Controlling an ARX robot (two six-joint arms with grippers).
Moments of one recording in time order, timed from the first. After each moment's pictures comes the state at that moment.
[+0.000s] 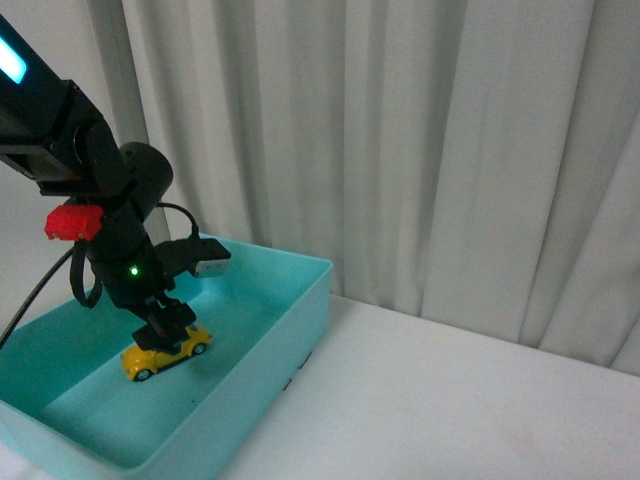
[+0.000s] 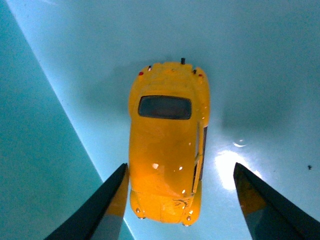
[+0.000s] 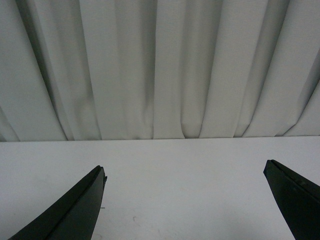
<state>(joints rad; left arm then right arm) 0.39 2.04 1.25 -0.45 -0.01 0.76 0.01 0.00 0.01 0.00 0.00 -0.01</state>
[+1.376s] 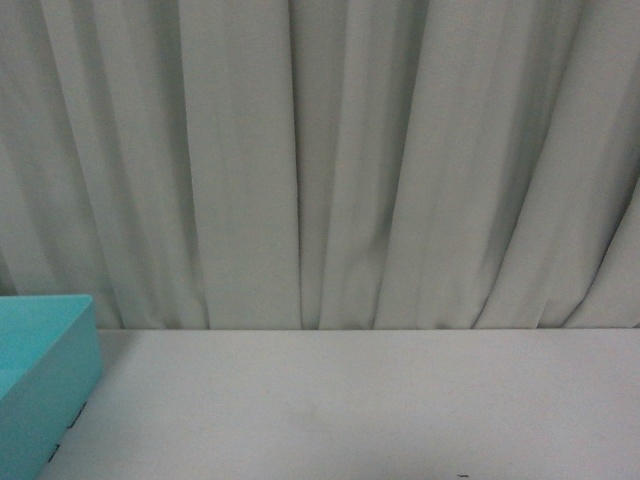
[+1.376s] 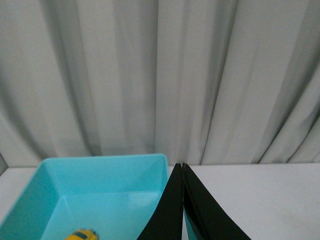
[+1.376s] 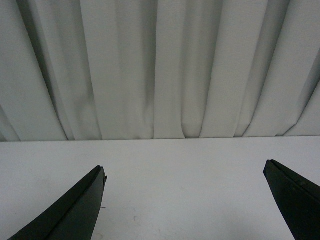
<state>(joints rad) 0.14 0.75 0.20 0.55 0.14 0.01 0.01 0.00 0.01 0.00 0.00 -0.01</state>
